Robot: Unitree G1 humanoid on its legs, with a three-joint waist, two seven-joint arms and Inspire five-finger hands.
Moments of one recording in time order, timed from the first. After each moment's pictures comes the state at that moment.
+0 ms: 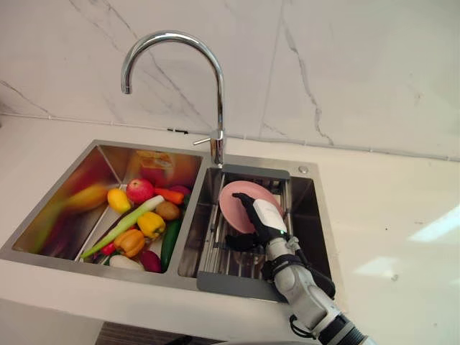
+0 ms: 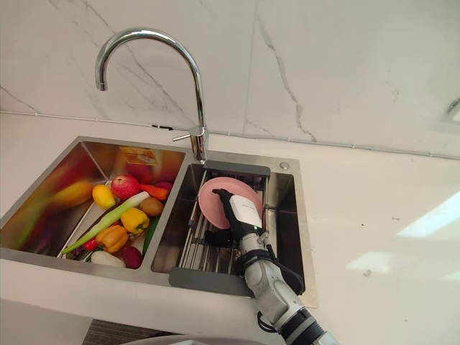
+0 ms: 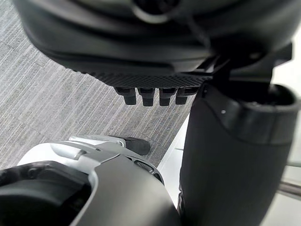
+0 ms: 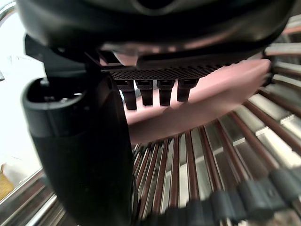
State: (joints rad) left arm 0.19 0.12 0.17 0.95 -0.25 0.29 0.15; right arm -0.06 -0.19 0.59 0.10 -0.64 0.22 -0.34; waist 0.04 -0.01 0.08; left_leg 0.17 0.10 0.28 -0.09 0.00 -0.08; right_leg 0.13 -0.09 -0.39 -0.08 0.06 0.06
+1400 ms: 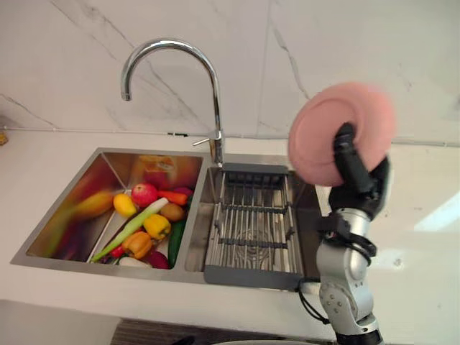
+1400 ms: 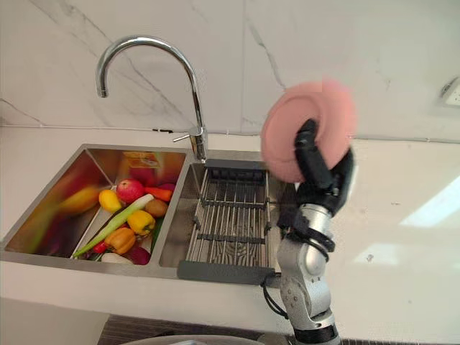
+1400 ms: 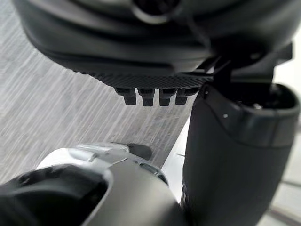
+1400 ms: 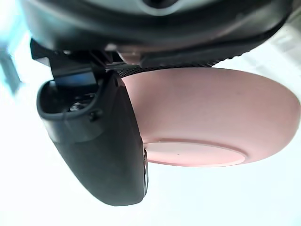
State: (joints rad) left arm 0.17 0.13 0.15 0.96 -0.41 0.43 0.11; right arm 0.01 -0.06 0.12 -0.47 0.50 -0.31 -0.60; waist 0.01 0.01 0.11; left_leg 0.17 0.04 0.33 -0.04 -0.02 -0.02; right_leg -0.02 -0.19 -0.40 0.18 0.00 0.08
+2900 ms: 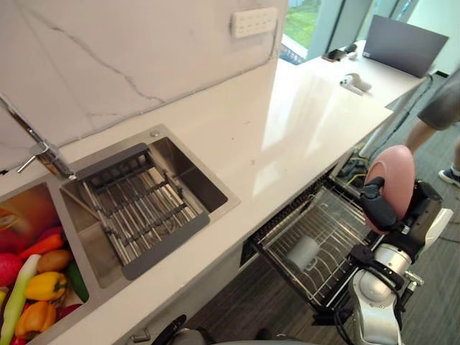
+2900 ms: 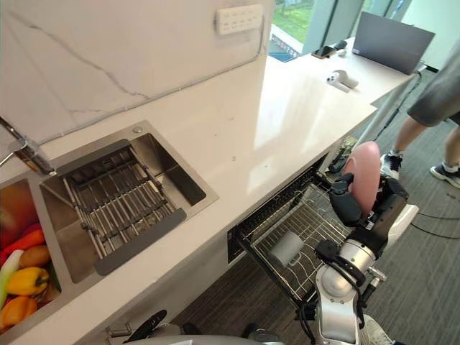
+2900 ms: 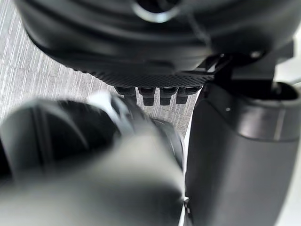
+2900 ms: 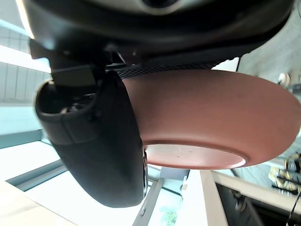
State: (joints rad) left arm 0.20 0.13 0.37 0.90 -0.71 0.54 0.13; right arm 0.19 -0.11 -0.19 -0.18 -0.28 -0.12 -0.63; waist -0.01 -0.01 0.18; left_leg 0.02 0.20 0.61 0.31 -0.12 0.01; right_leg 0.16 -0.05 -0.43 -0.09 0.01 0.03
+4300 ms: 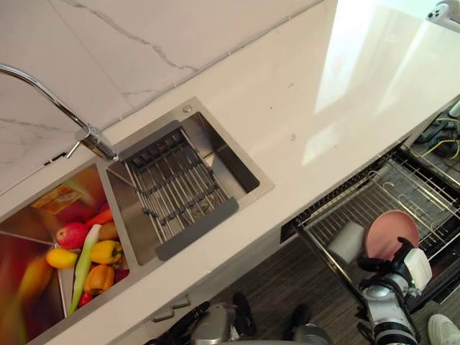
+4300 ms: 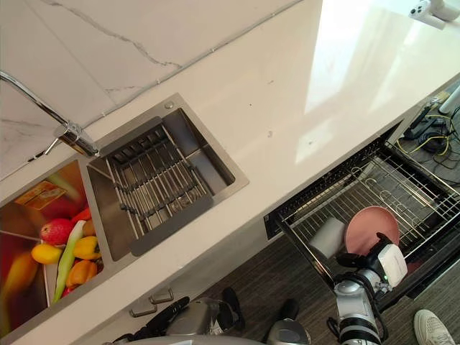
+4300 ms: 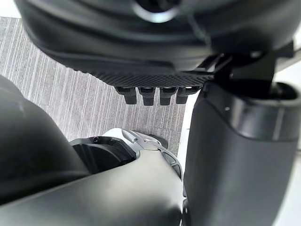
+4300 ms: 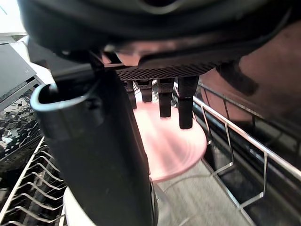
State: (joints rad) left arm 0.18 0.09 0.24 0.78 -0.58 0.56 0.00; right arm -0.03 -0.29 -0.31 0.62 -0.33 0.14 -0.49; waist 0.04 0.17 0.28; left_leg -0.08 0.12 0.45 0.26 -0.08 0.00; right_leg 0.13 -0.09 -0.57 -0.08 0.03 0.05
